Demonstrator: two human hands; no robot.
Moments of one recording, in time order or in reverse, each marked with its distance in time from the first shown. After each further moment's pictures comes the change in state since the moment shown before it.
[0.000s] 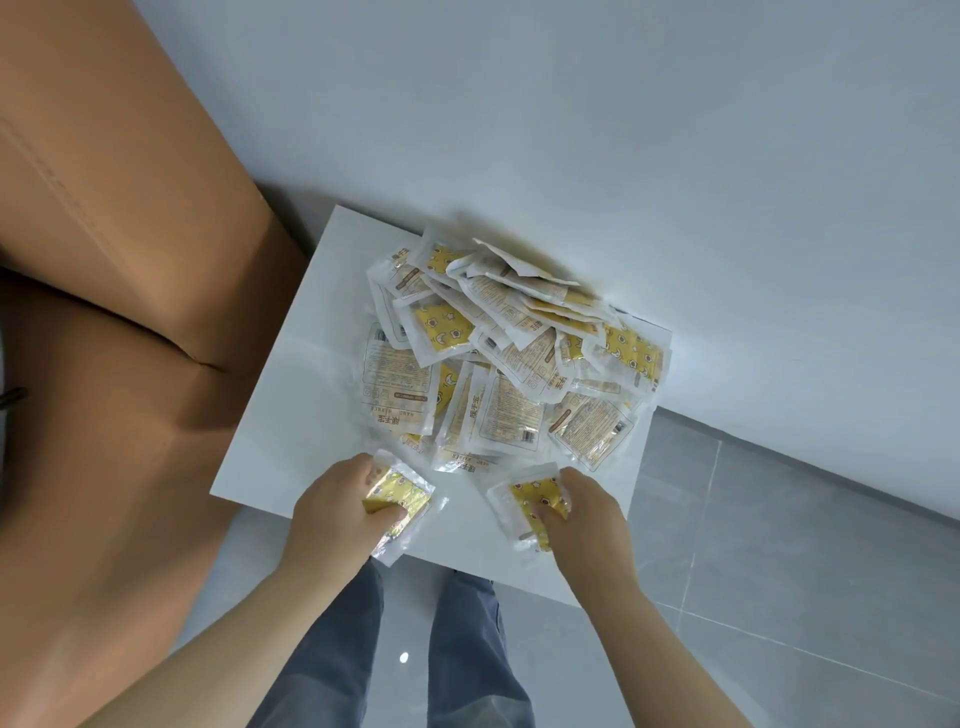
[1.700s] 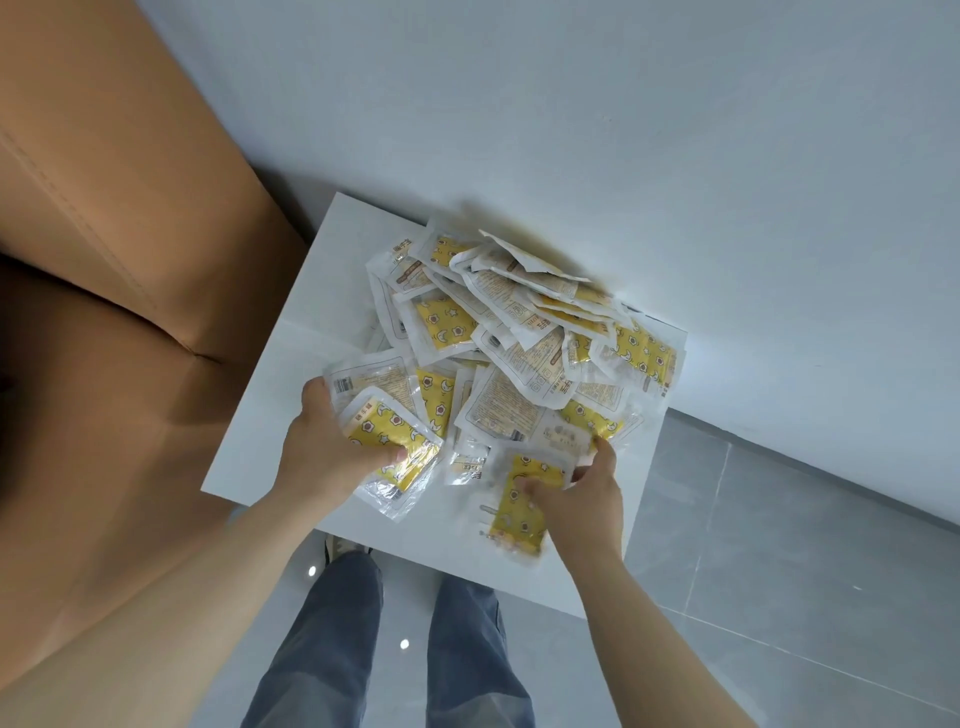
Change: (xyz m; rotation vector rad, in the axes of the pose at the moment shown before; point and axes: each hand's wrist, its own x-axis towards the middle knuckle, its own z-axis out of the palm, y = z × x) left_hand 0.052 0.018 -0.029 -0.464 0.008 -0.257; right_hand 0.033 -0.012 0.010 0.339 0.049 0.307
